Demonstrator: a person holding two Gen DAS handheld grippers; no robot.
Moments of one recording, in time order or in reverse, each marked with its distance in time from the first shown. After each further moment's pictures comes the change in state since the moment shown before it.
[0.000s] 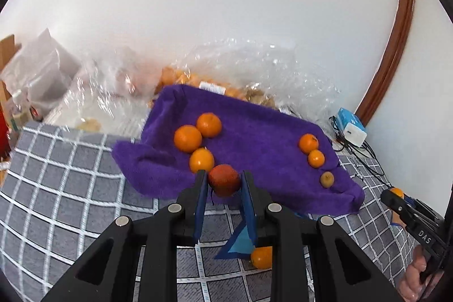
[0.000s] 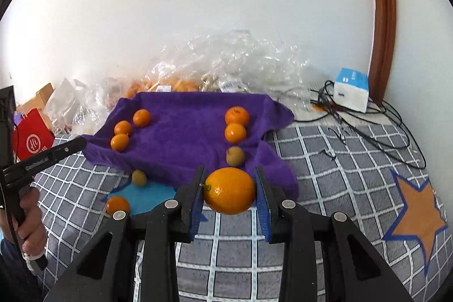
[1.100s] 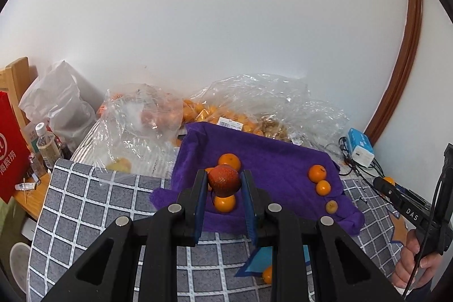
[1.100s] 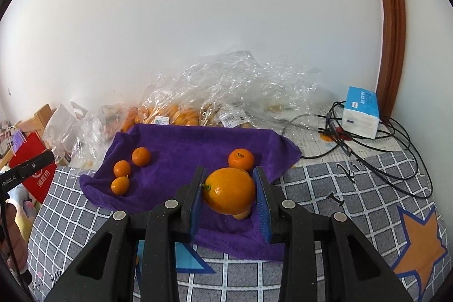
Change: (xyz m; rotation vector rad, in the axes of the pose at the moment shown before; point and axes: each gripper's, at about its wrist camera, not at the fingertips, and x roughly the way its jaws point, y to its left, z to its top) left arm -0.032 0.008 0.053 0.013 -0.045 0.090; right arm 0.024 0.000 0.060 0.038 -0.027 0.016
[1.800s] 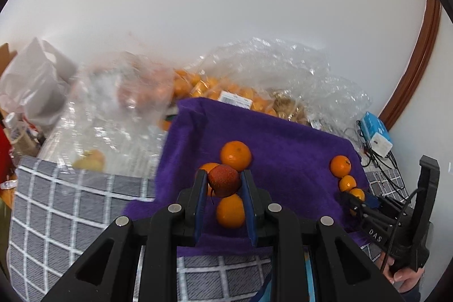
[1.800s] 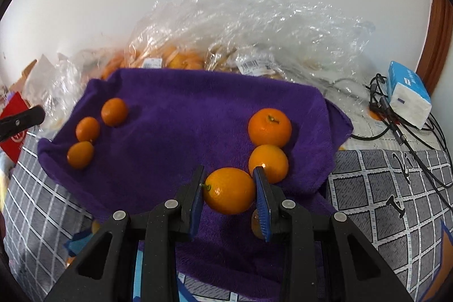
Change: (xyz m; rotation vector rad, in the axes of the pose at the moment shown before) left arm 0.096 0.002 0.001 0.000 0.149 -0.023; right arm 0.121 0.019 -0.026 -0.103 0.203 -0.004
